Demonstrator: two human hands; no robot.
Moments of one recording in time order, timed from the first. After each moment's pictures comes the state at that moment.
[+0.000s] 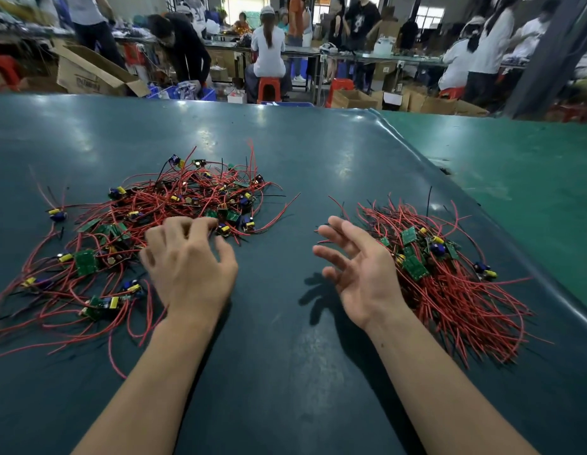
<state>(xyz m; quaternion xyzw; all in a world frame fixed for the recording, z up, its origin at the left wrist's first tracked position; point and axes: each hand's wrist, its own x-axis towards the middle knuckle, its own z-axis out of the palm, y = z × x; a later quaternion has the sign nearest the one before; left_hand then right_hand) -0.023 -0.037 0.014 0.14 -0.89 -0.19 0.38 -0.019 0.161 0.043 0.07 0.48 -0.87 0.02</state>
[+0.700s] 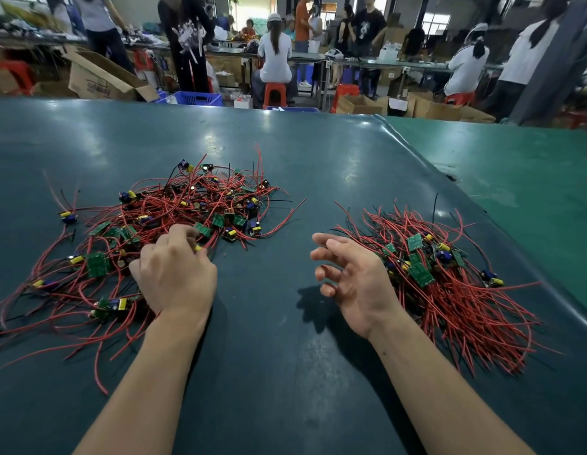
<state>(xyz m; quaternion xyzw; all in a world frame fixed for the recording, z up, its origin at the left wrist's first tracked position) -0.024 -0.057 0.020 0.22 -0.90 -0.20 0.32 -0.021 0.158 0.034 0.02 0.55 -0.83 0.09</state>
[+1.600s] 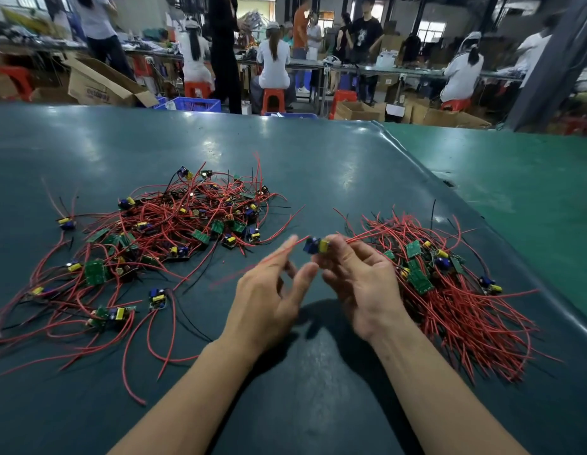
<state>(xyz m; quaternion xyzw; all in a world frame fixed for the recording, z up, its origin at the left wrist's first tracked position) -0.007 0.015 0.009 -0.15 -0.85 -0.44 0.27 -0.020 0.153 0.041 0.01 0.47 -0.88 0.01</state>
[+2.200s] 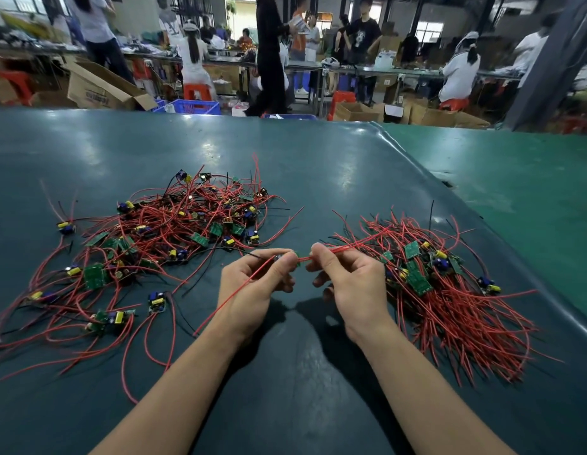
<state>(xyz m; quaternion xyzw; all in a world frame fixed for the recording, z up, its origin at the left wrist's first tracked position) -0.018 0.010 0.013 -0.03 -0.60 -0.79 0.12 -0.024 0.145 0.026 0.00 0.67 -0.74 -0.12</state>
